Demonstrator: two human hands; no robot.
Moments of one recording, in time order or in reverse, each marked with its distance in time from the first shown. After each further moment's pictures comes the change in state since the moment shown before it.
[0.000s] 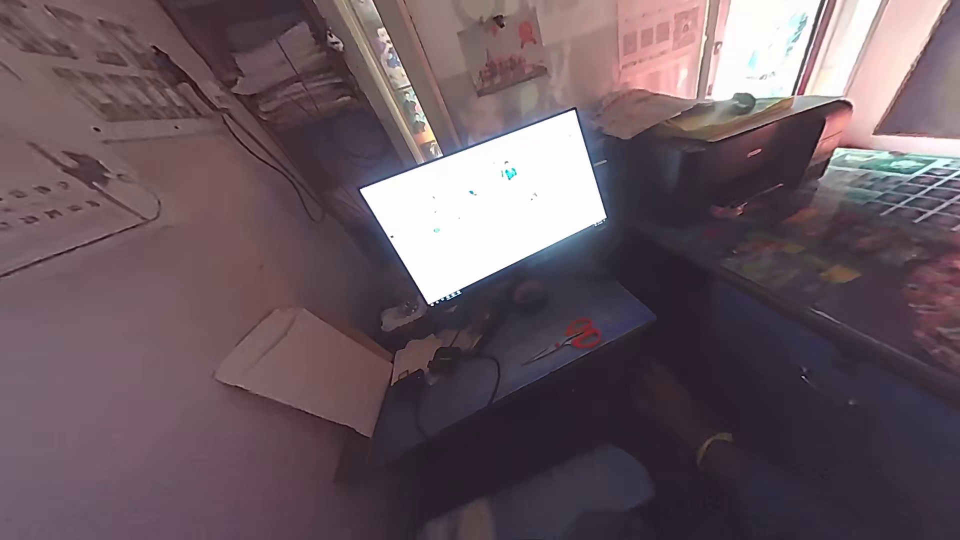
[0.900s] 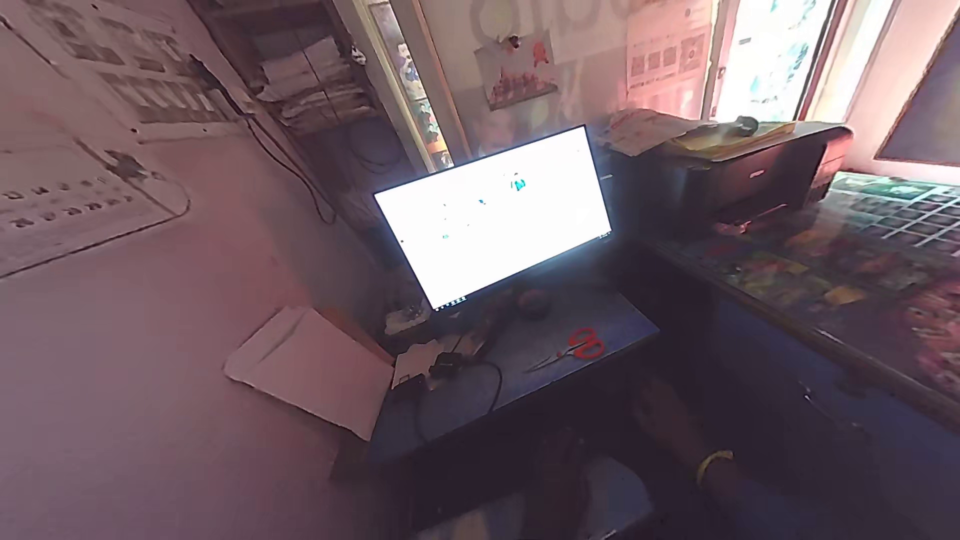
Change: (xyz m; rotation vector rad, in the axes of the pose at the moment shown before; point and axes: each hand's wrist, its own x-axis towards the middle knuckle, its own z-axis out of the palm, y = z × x) left_hand 0.052 -0.082 -0.032 0.925 0.662 0.093; right_hand 0.003 0.005 0.007 0.017 0.030 -0.036
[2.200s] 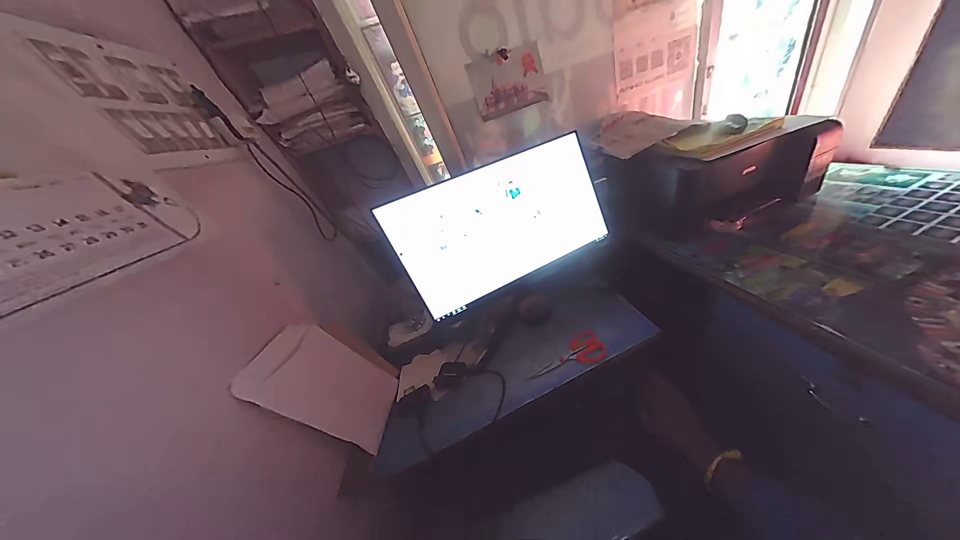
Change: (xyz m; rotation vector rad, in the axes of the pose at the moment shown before) left_hand -0.081 -0.073 -0.055 0.353 0.234 -0.816; right_hand 0.004 0.001 0.006 -0.019 0.093 -0.042
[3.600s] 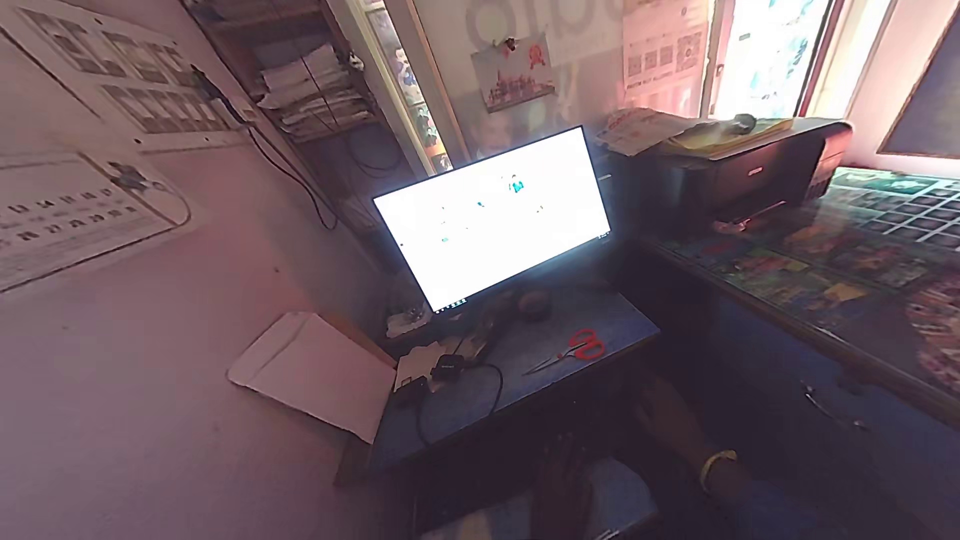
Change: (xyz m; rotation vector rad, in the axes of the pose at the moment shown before) left_hand -0.029 0.113 0.038 -0.456 -0.243 0.742; right_hand -0.003 0.000 -0.004 0.003 -0.060 0.013
